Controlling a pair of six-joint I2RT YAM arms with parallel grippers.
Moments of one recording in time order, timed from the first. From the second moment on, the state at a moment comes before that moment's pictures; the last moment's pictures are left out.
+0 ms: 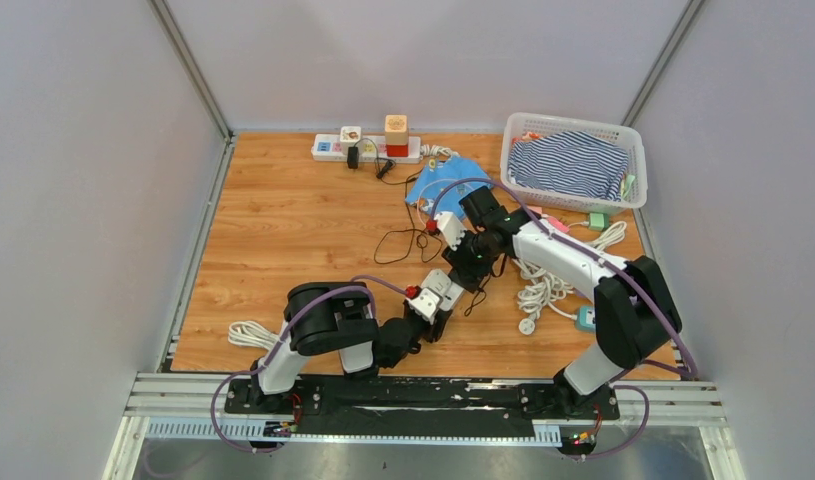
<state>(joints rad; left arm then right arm) -1.25 2.09 0.42 1.53 -0.54 -0.12 0.58 1.57 1.09 -0.68 -0.26 -0.44</state>
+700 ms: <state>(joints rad) -1.25 2.09 0.42 1.53 -0.52 -0.12 0.56 1.54 1.09 -0.70 -0.33 -0.49</state>
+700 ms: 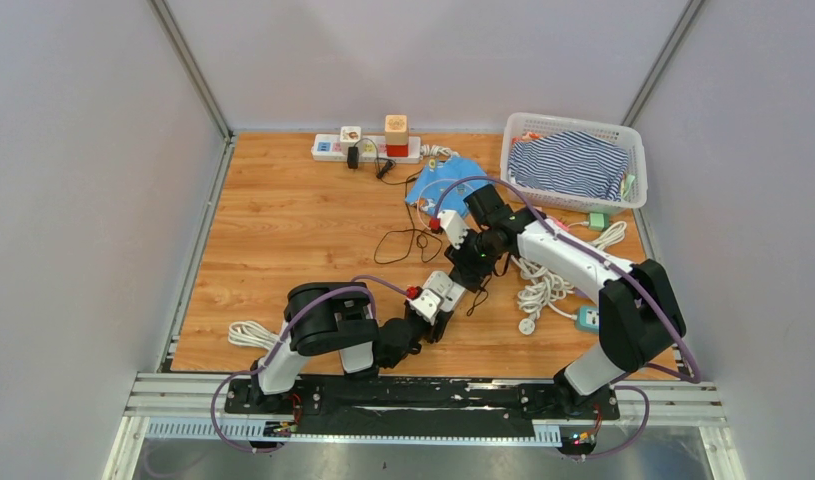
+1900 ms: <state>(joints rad) -1.25 2.09 0.42 1.53 -0.54 -0.12 0.67 1.48 1.05 -0.63 -0.16 -0.50</state>
